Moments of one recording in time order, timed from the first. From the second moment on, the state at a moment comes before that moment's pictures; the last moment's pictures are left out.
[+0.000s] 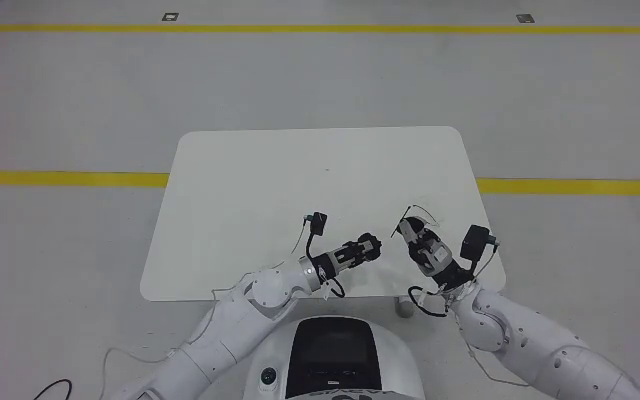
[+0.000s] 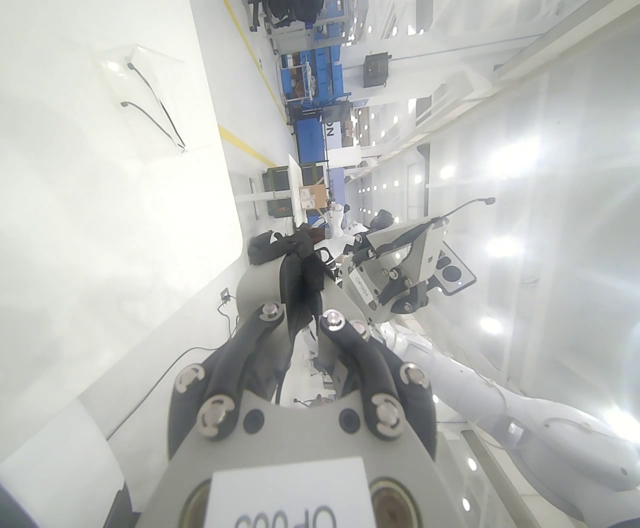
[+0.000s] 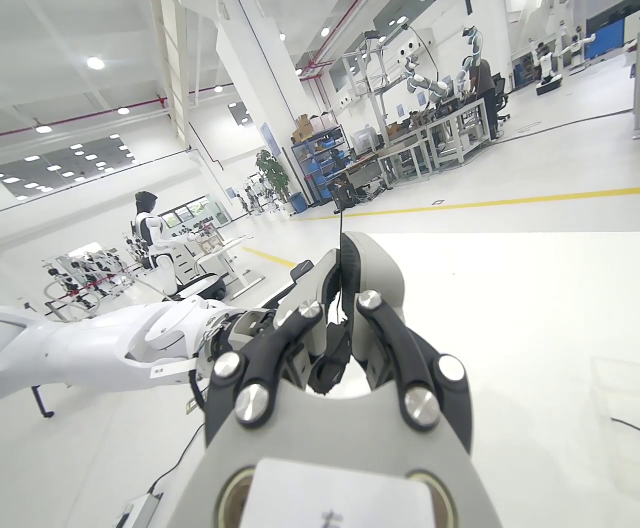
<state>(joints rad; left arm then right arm) 1.26 -1.29 -0.76 -1.33 -0.25 -0.34 -0.41 -1.34 -0.67 0.60 -1.64 -0.56 -0.34 -0.78</state>
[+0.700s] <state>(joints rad) 1.27 -1.29 -0.75 -1.34 -0.24 -0.33 -0.35 -1.39 -0.76 0.66 -1.61 -0.60 -0.25 -0.72</state>
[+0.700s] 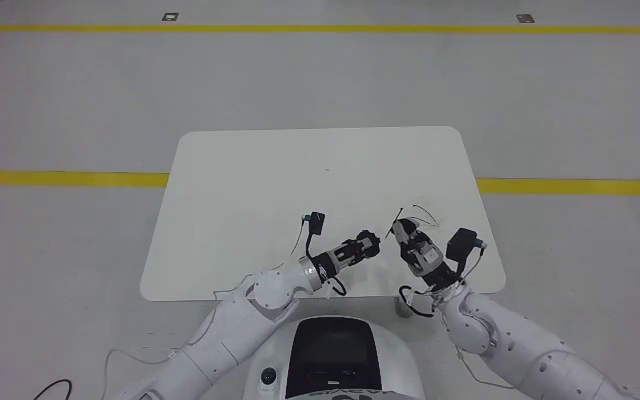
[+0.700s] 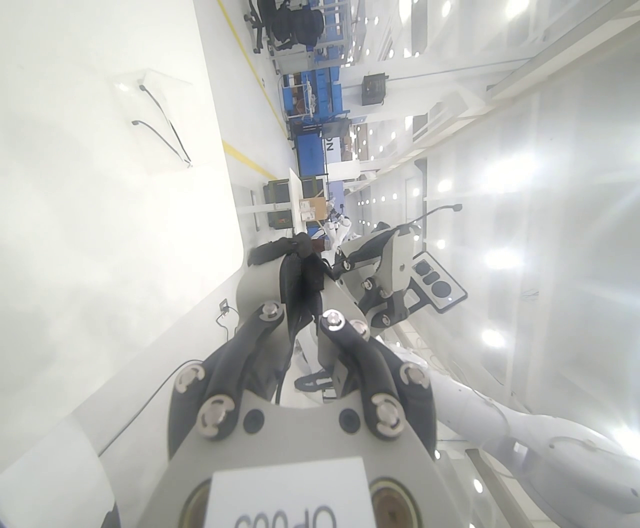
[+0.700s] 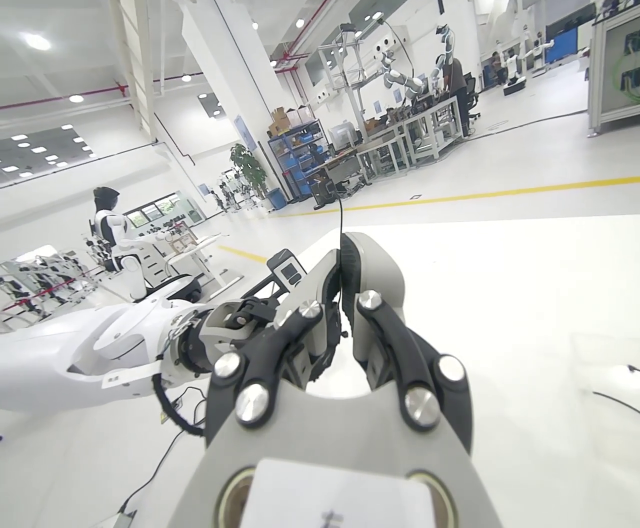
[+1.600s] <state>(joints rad) 1.27 -1.29 -0.75 -1.34 -0.24 -0.33 -0.35 -1.42 -0.85 0.74 -1.55 -0.64 -0.30 -0.64</state>
